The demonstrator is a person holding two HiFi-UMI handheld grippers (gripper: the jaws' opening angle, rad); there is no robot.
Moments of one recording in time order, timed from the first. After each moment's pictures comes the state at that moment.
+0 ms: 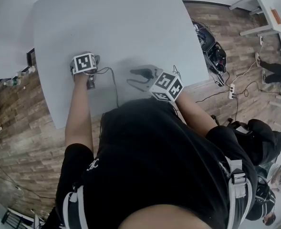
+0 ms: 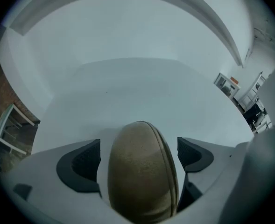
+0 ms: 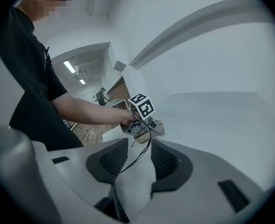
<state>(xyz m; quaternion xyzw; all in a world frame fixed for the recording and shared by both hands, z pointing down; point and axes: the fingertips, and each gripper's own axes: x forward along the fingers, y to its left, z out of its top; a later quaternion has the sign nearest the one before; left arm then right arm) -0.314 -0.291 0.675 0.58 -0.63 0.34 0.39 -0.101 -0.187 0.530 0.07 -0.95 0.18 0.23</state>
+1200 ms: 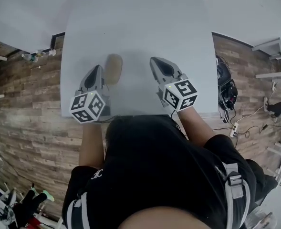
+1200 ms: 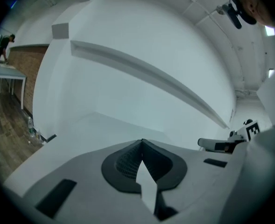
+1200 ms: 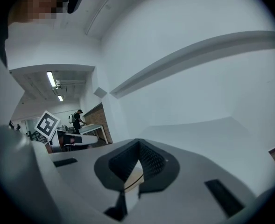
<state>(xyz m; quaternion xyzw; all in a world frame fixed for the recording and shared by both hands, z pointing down) -0.298 -0.195 0.439 0.66 -0.72 -0.02 0.23 -0.125 -0.280 0.423 0.24 -0.96 0.15 0.07</state>
